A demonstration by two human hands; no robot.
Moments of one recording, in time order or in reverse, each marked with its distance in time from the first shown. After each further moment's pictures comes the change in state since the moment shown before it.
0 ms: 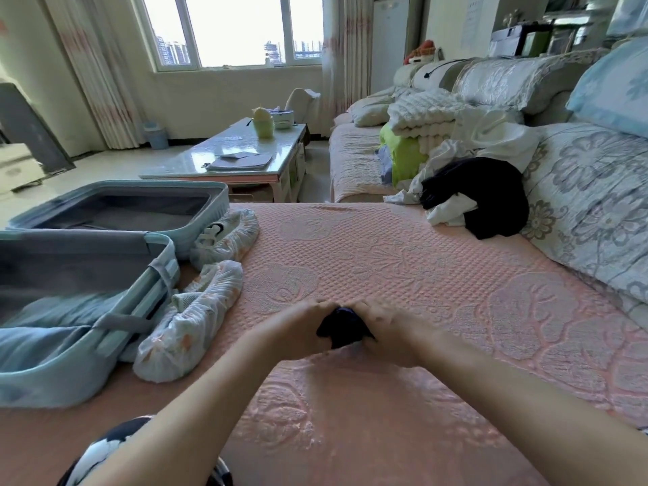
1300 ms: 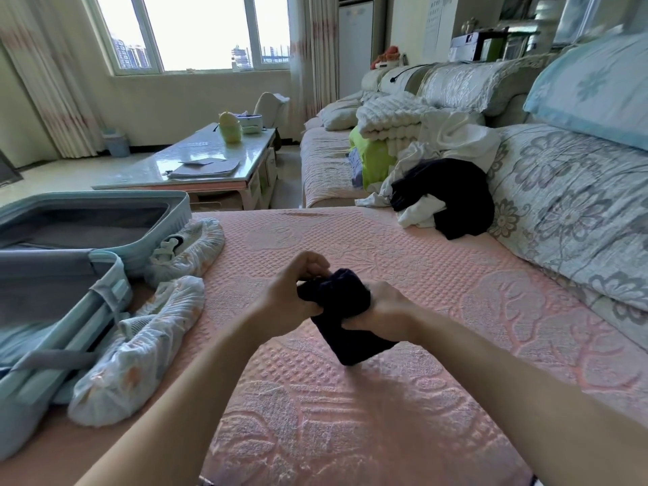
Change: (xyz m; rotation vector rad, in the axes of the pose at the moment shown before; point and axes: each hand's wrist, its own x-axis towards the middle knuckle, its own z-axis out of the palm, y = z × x) left_hand 0.047 0.018 -0.023 -0.767 0.276 0.012; right_hand 0.000 0.029 -0.037 0.760 0.175 0.121
